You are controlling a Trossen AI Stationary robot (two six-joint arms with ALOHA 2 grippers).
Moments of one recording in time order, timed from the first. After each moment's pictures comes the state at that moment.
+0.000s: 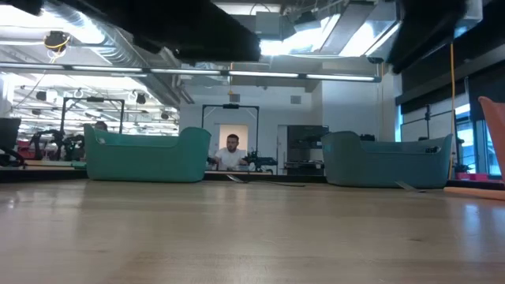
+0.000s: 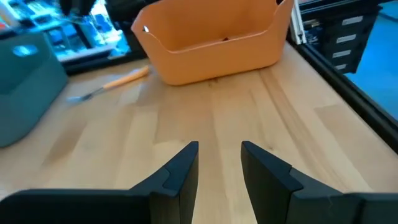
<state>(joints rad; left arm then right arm) -0.53 1.73 0.84 0.49 -0.52 -0.02 0.46 1.28 1.11 -1.05 0.50 0.98</state>
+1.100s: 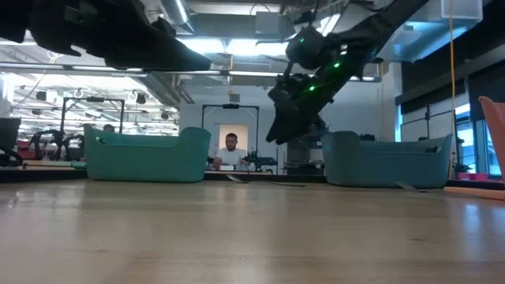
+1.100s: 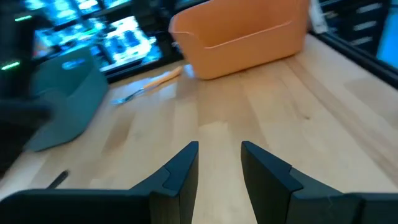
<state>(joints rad) -0.47 1.49 0.54 0.62 -0.52 0.13 -0.30 1.71 1.02 -0.05 0.14 0.23</state>
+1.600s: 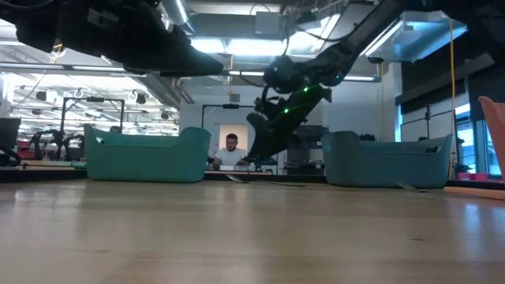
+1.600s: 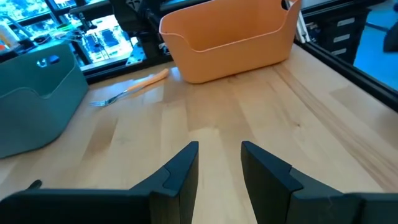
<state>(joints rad) -0.37 1.49 0.54 0.64 -0.32 0.12 -0.42 1.98 1.28 -0.06 0.04 0.15</state>
